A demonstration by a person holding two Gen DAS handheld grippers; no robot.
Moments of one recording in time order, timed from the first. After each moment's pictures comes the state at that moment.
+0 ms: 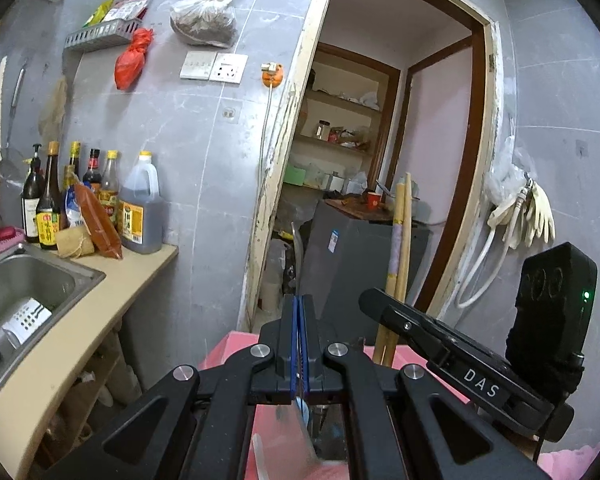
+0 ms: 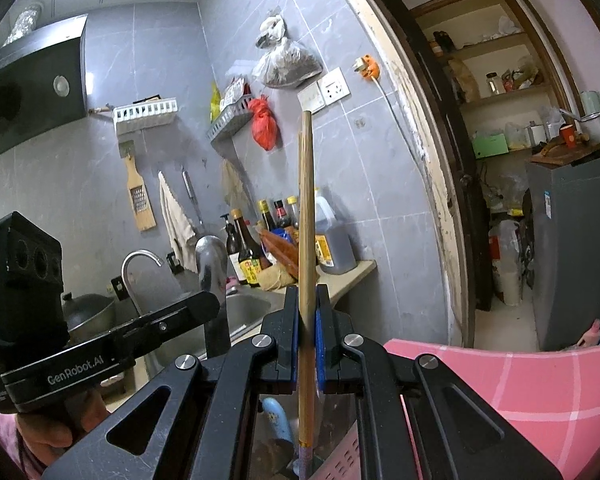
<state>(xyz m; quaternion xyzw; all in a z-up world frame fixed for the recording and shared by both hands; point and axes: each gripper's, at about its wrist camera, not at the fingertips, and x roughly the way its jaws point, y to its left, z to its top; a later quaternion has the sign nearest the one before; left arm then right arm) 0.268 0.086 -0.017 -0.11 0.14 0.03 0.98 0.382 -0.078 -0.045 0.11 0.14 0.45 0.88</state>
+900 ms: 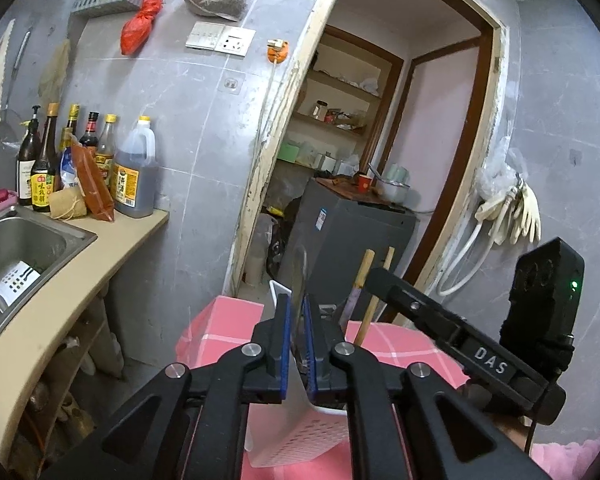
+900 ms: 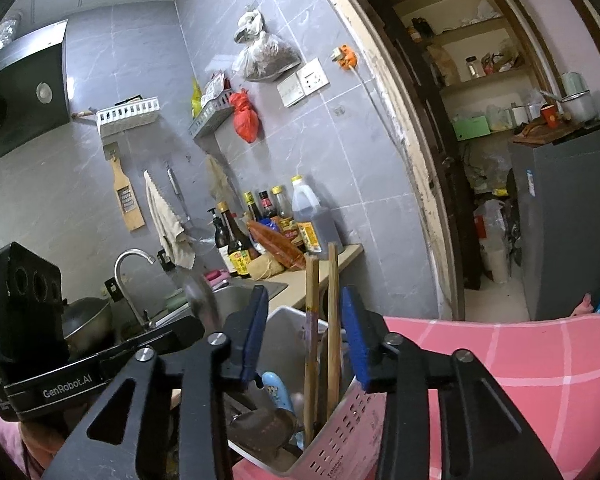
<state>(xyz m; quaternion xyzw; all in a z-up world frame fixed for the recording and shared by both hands) 0.251 0.094 -0.029 -0.16 0.17 0.01 0.97 0.367 -0.093 -0.047 0.12 0.17 0.42 0.88</state>
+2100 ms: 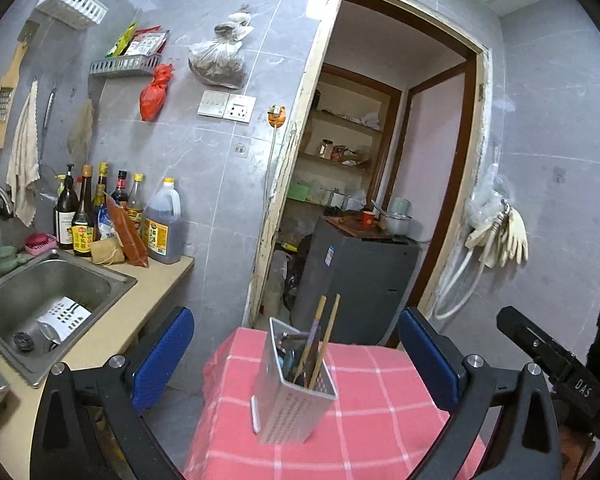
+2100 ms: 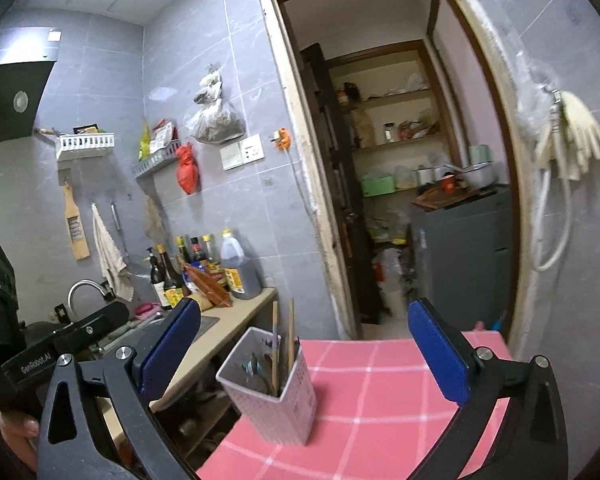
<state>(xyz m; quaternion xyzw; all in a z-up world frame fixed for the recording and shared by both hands) 0.139 0.068 0.052 -0.12 0.12 0.05 0.98 0.211 -0.183 0.059 0.09 0.12 0.22 0.96</state>
